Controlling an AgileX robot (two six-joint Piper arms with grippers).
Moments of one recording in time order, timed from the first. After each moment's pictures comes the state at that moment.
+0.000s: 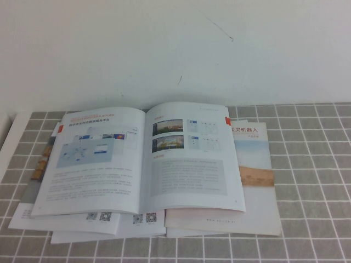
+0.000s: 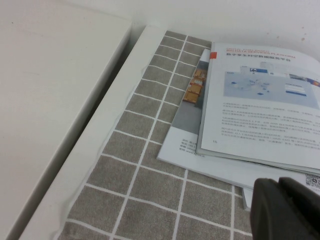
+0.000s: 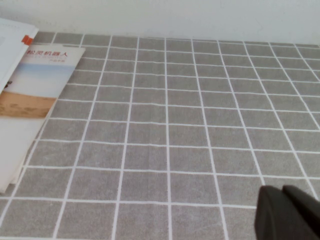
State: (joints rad) right arm -0.01 -0.01 0.02 -0.08 0.42 0.01; left arm 0.13 -0.01 0.01 -0.09 0.37 -0.20
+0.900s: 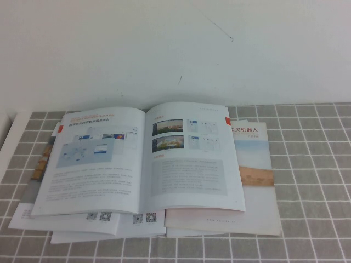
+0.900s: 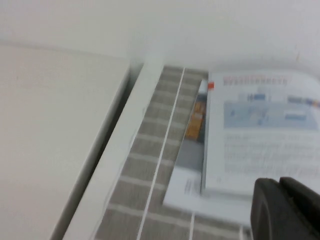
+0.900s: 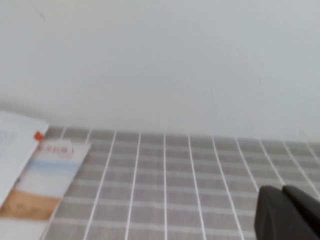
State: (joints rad) right arm -0.01 -0.01 0.03 -0.09 0.20 0.00; left arm 0.13 -0.01 0.02 -0.10 0.28 -0.06
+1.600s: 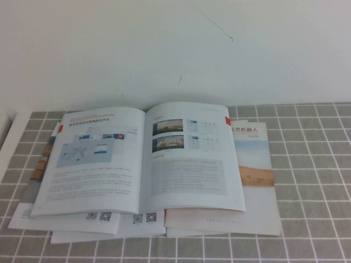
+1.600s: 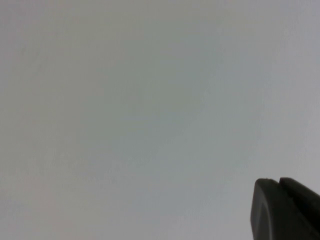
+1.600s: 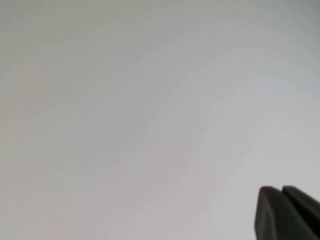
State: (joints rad) right arm -0.01 -0.01 0.02 -0.07 -0.63 -0.03; left arm 0.13 -0.01 0.02 -0.22 -0.43 -0.26
